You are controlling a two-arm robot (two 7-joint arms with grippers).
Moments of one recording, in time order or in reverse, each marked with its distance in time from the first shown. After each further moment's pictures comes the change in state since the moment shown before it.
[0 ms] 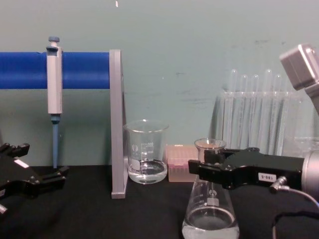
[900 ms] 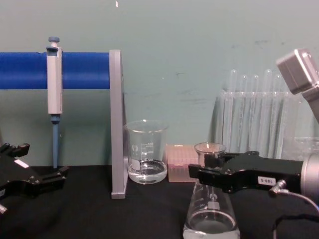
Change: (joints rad) left arm 0.000 0.000 0.000 0.000 0.000 0.000 0.000; right arm 0.002 -0.001 -0.006 0.007 -0.010 0.012 -0.005
